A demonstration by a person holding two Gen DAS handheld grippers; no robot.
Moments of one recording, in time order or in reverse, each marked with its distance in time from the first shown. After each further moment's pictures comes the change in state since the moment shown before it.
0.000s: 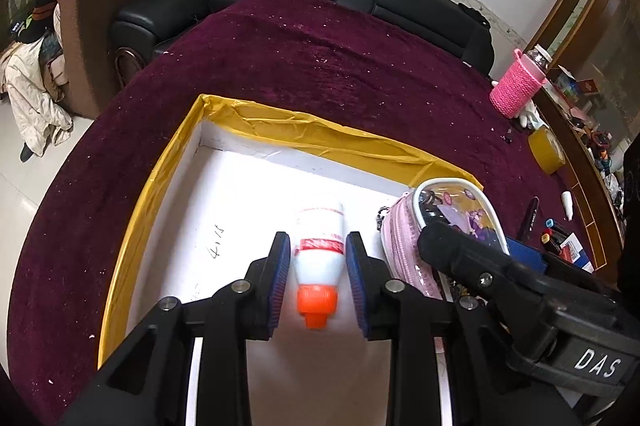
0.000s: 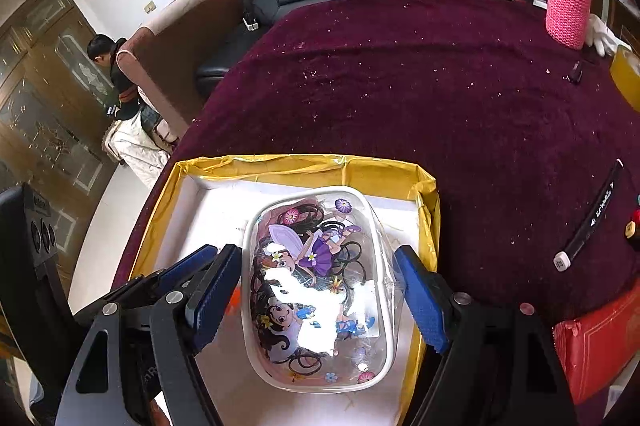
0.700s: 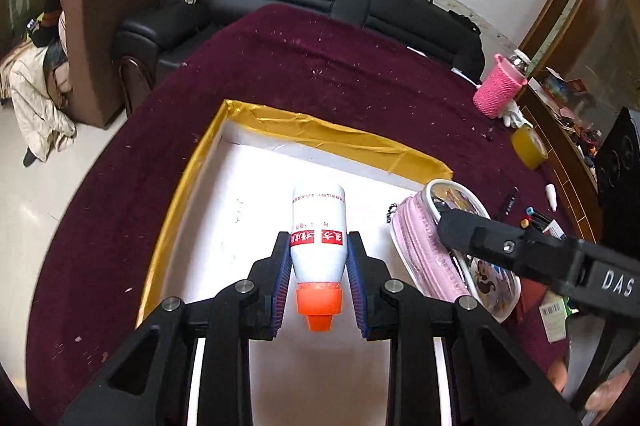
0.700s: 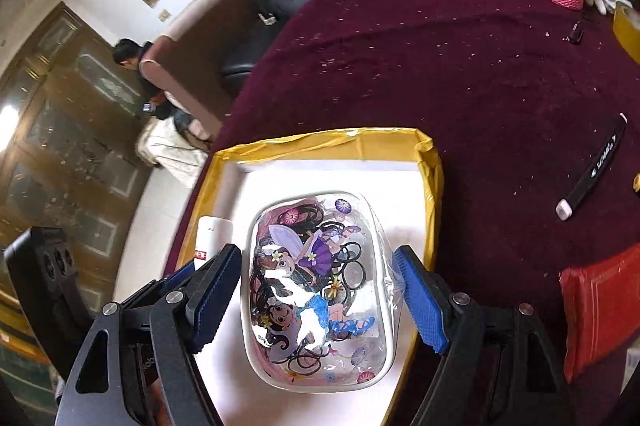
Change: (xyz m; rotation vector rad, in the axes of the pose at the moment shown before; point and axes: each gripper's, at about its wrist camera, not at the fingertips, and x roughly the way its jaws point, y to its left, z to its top) left arm -0.044 0.001 -0.021 0.018 -0.030 -0.016; right arm -0.021 -0.002 -0.015 0.079 0.057 0.134
